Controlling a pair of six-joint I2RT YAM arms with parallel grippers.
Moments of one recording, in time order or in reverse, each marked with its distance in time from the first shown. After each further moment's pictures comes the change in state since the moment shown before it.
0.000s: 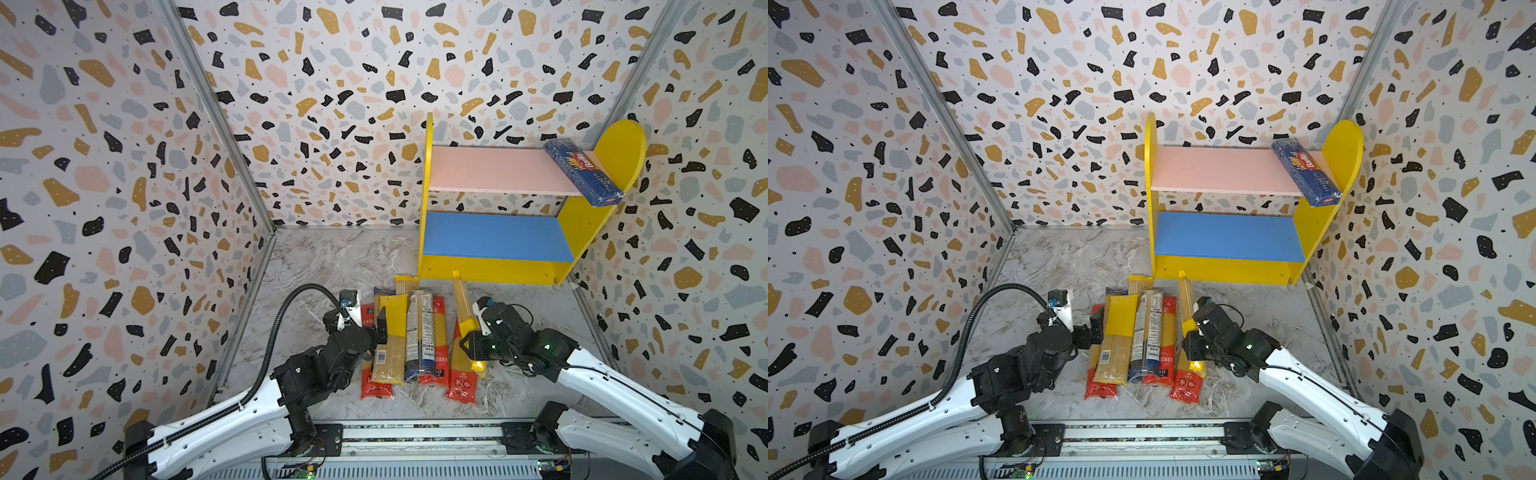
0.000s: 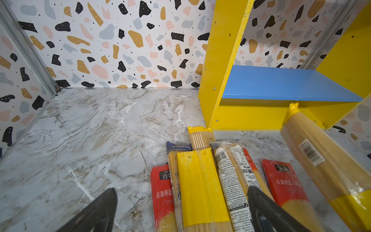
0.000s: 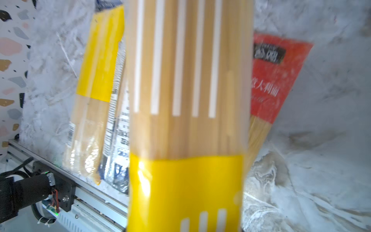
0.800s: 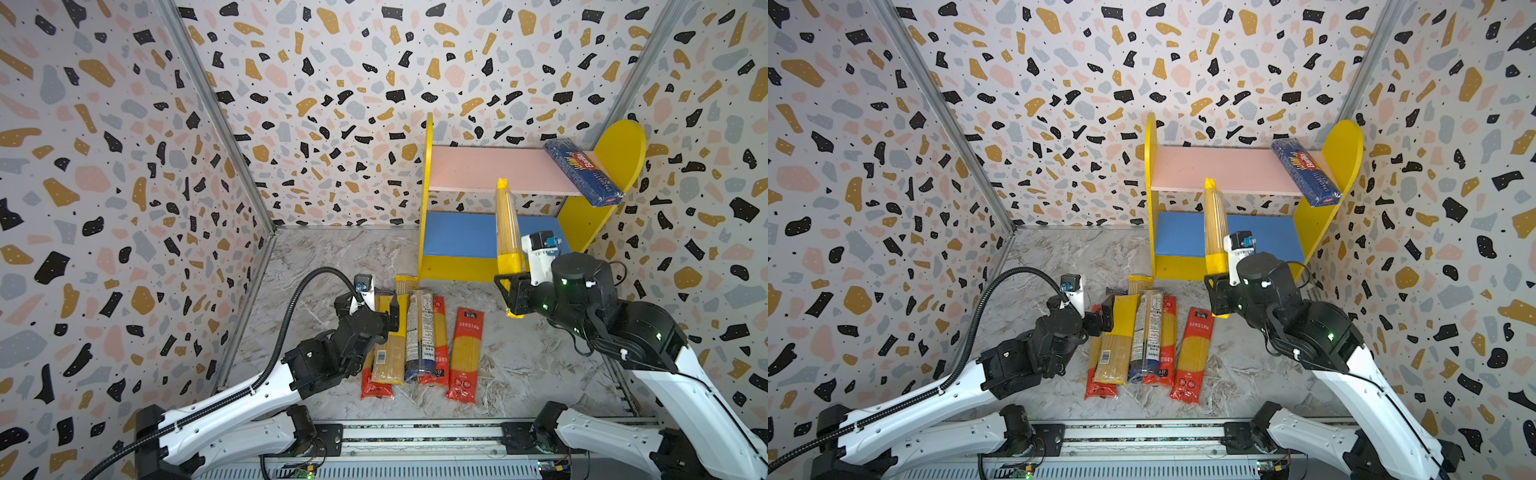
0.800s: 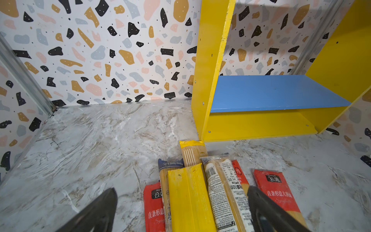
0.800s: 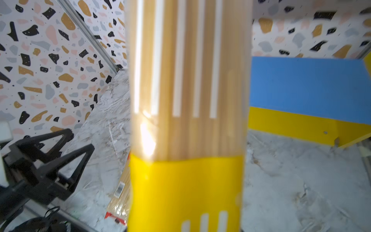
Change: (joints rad) left arm 0.000 0.159 0.197 0.014 0.022 0.098; right arm 0.000 0.115 0.798 -0.320 0.312 -0.265
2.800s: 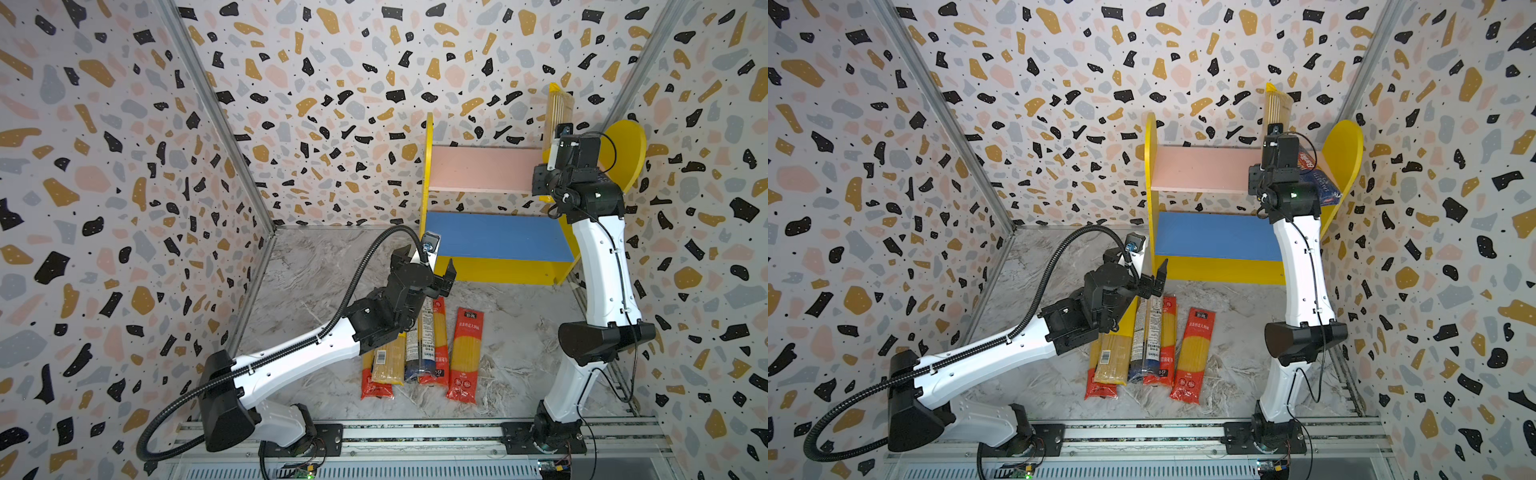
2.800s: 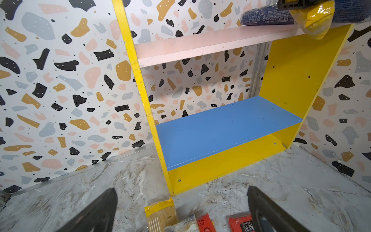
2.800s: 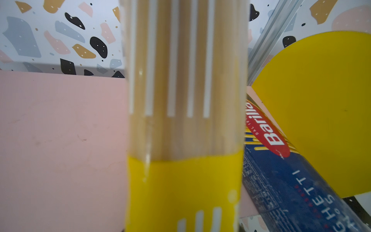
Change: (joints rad) left arm 0.000 0.420 0.383 0.253 0.114 0.318; right arm -0.639 0.818 0.872 0.079 0.057 -0.431
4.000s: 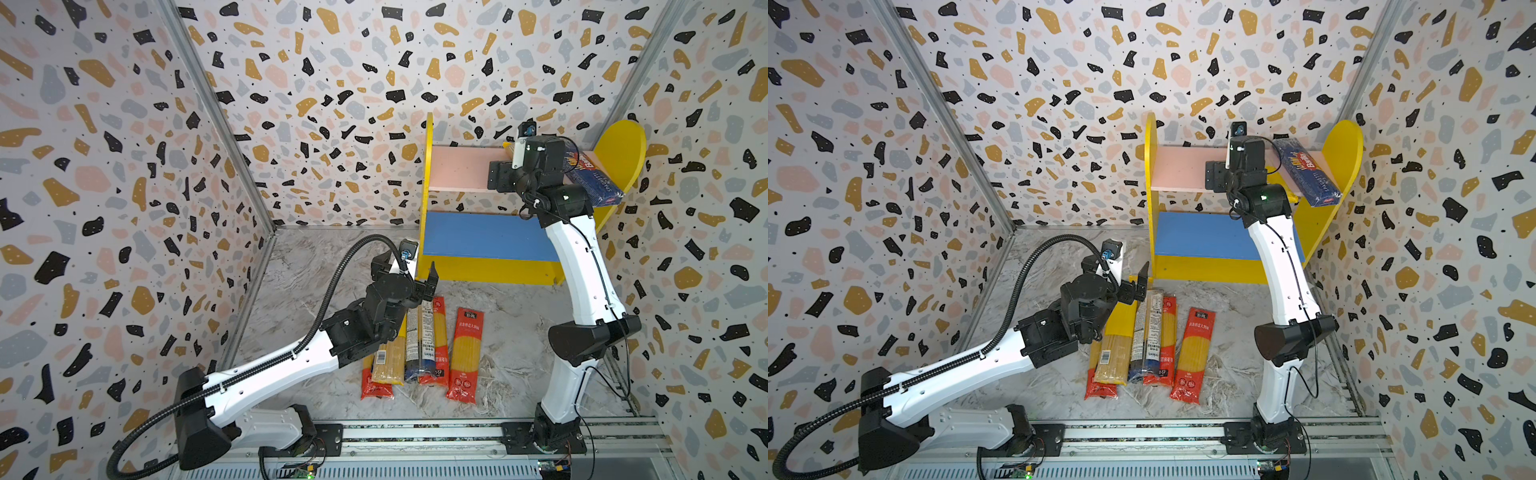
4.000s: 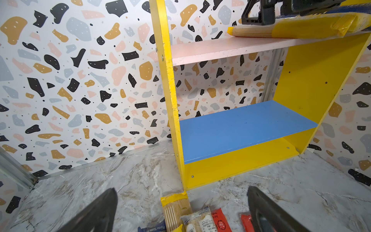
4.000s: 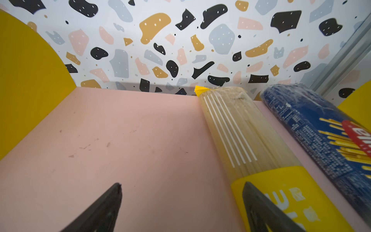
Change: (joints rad) left arm 0.000 -0.142 -0.126 0.000 -0.069 -0.008; right arm 0.144 0.039 -0.043 0.137 -0.089 0.094
